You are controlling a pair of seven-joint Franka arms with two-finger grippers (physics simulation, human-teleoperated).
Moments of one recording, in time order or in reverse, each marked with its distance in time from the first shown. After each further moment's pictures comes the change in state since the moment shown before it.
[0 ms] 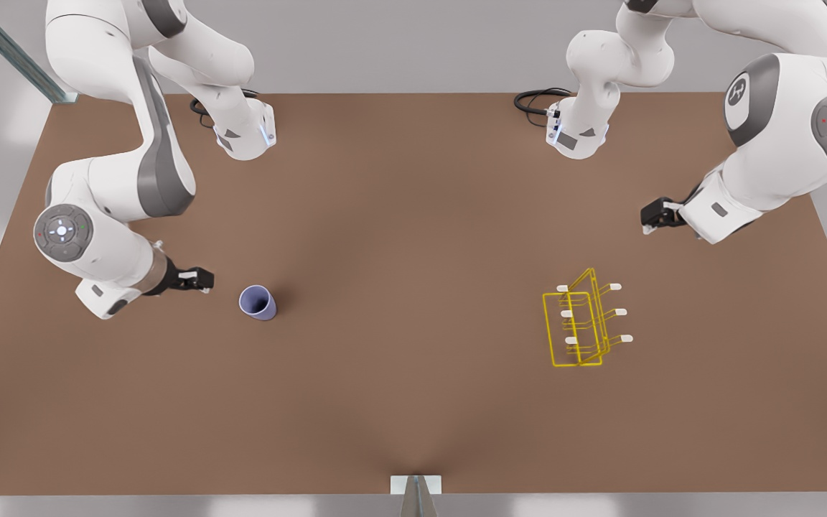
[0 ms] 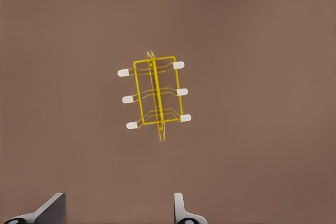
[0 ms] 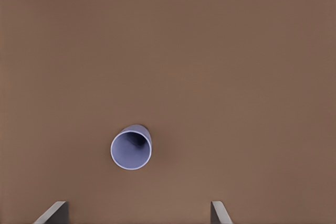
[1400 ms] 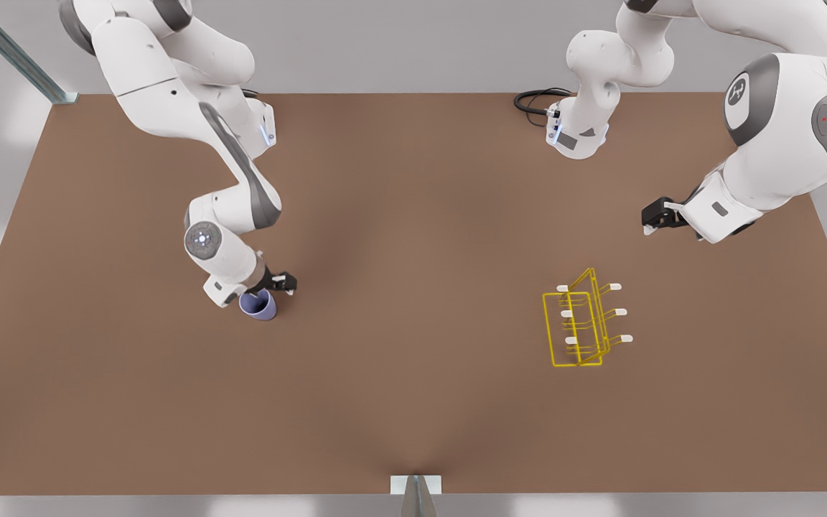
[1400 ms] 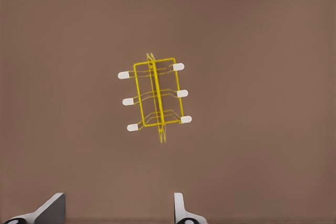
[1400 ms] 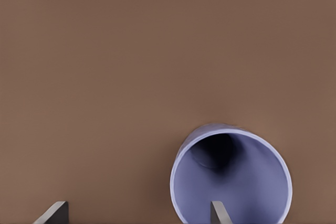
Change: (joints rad) left arm 0.000 -0.002 0.000 -0.001 0.002 0.001 0.013; right arm 0.042 -0.013 0.039 -0.728 0.111 0.832 0.121
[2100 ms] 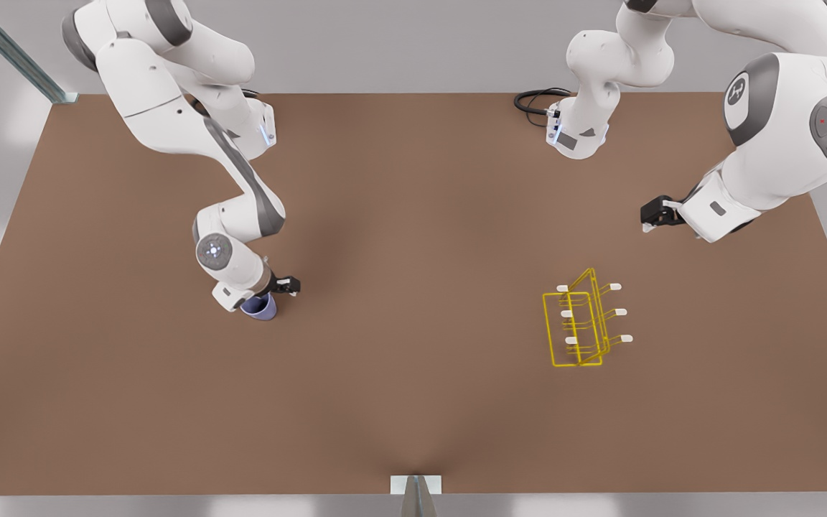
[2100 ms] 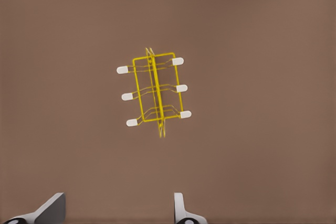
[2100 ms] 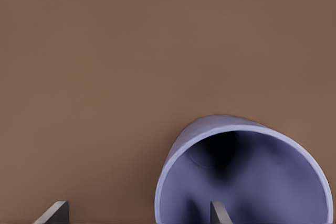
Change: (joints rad) left arm -0.001 0.000 -0.001 0.000 -0.001 -0.021 0.000; right arm 0.009 0.081 -0.010 -0.001 -0.061 0.019 0.024
